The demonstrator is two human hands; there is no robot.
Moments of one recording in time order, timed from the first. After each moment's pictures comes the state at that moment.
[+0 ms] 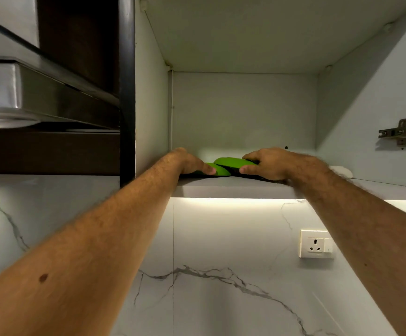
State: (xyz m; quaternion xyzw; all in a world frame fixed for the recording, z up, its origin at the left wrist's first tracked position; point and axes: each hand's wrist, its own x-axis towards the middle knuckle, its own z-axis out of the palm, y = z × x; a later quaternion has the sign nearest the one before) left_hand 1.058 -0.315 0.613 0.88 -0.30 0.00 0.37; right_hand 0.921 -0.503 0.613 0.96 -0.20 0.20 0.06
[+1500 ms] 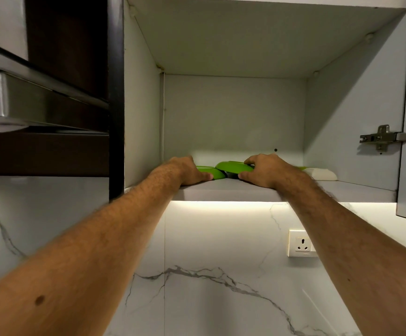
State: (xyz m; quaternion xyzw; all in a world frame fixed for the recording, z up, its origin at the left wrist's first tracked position) left_hand 1.061 -0.340 0.601 0.91 -0.36 0.13 0.17; right_hand 0.904 -0.494 0.601 0.92 -0.27 0.27 0.00
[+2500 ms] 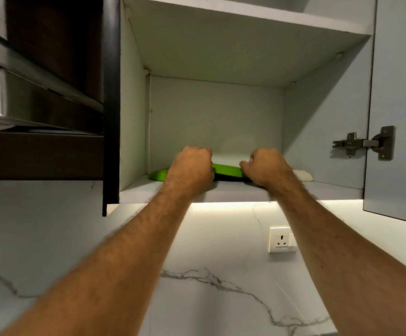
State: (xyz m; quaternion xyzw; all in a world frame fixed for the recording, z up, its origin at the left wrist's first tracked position) left_hand 1.008 -0.335 0.596 0.76 -0.49 0.38 0.21; right_hand 0.892 -0.487 0.602 0.84 -0.37 0.39 0.02
